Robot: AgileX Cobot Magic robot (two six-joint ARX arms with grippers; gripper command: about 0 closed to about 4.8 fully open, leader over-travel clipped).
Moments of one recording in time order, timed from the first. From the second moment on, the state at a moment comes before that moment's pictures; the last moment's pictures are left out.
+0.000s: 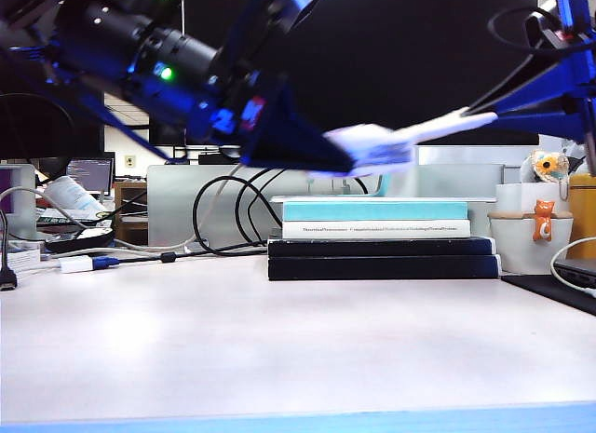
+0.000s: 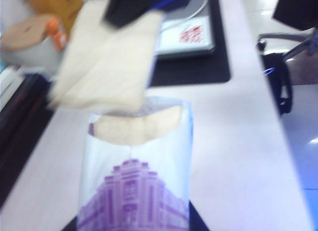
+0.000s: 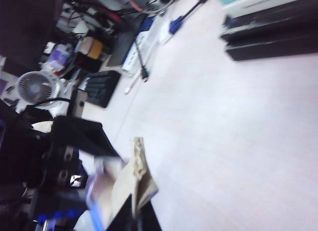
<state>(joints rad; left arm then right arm) -0.65 1.55 0.82 0.25 0.61 0.55 0.00 1.24 0.61 0.17 -1.05 0.51</state>
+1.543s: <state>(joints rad) -0.48 1.61 0.65 0.36 0.35 0.26 0.09 1.46 0.61 0.06 -0.52 0.27</state>
